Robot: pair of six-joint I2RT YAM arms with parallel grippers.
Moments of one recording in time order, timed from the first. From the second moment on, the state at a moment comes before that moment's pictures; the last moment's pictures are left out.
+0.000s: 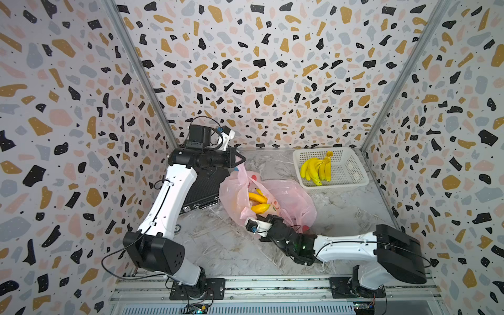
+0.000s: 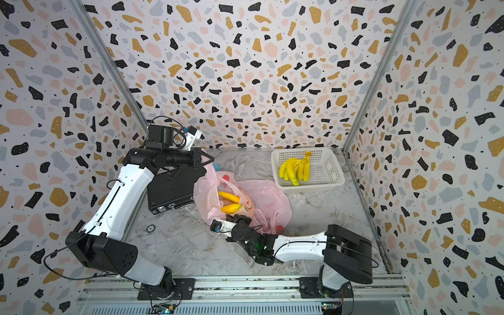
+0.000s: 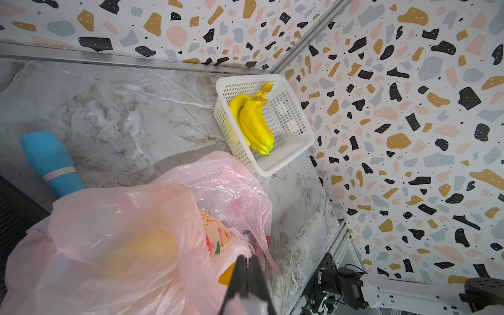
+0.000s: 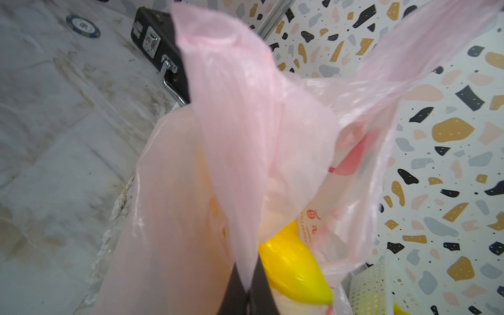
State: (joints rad) left arm -0.17 1.54 1.71 -0.90 0.73 -0.23; right arm 1.27 1.47 0.76 0.40 0.54 -0.51
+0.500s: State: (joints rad) left arm -0.16 1.41 1.71 -0.89 0.72 -0.27; right arm 0.94 1.17 1.08 -0.08 0.05 -0.29
